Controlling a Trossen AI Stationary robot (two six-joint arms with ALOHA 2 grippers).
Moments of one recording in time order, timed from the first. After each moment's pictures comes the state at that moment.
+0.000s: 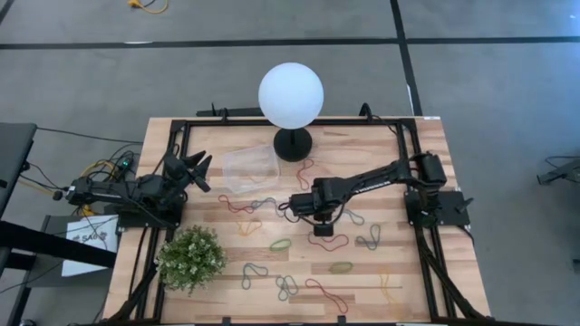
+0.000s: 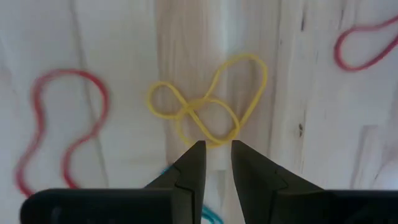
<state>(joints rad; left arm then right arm) -0.12 0.02 0.04 0.07 -0.95 -0.17 0.11 1.97 1.39 -0.96 0.11 0.08</state>
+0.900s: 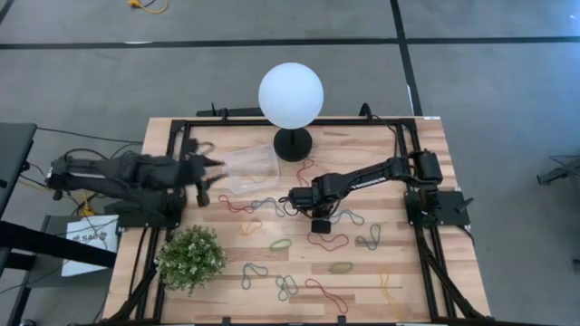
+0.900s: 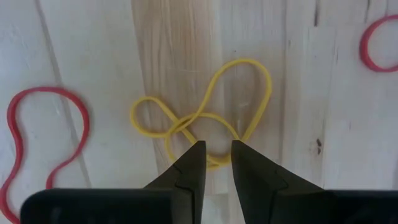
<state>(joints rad) -0.12 0.70 0.79 -0.57 -0.41 0.07 0.06 1.99 1.35 -0.86 0.03 0.08</state>
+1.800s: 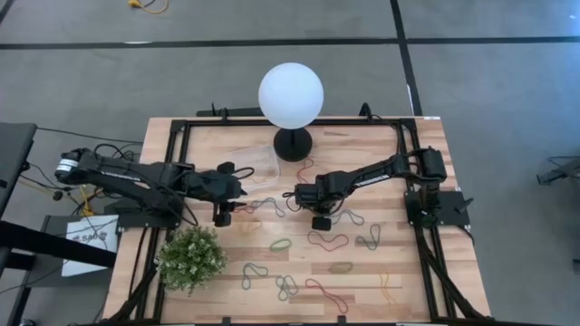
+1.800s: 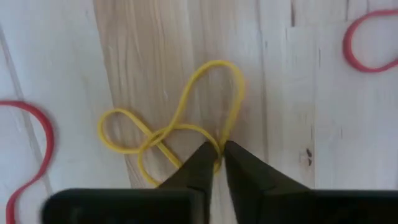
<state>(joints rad) -0.12 1.05 0.83 -0.57 -0.14 -0.05 0.01 1.98 1.23 -0.68 0.05 0.07</state>
